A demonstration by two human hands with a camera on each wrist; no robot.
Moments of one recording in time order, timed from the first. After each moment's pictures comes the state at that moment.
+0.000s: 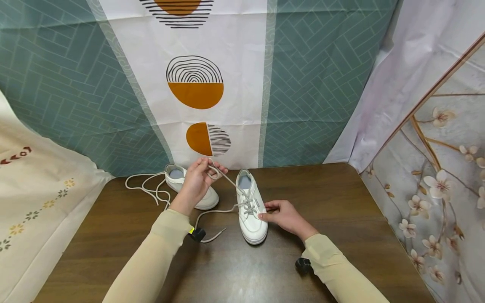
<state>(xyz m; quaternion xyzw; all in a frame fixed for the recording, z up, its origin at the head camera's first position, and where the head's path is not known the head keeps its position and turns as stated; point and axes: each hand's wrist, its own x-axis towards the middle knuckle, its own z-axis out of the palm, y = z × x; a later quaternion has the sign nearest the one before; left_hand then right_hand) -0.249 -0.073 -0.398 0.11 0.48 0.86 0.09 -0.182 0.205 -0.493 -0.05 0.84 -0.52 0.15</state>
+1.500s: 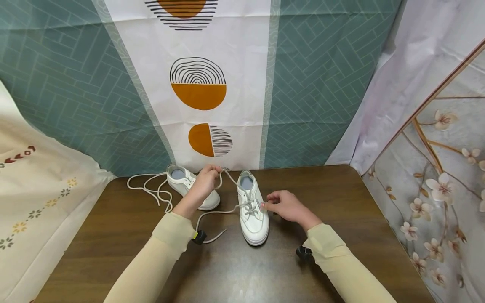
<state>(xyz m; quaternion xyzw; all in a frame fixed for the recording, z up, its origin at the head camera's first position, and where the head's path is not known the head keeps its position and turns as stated) -0.228 -0.060 -0.382 0.01 0.84 0.54 0.03 -0.198 0.209 -0.452 -0.09 0.90 -0.41 0.13</state>
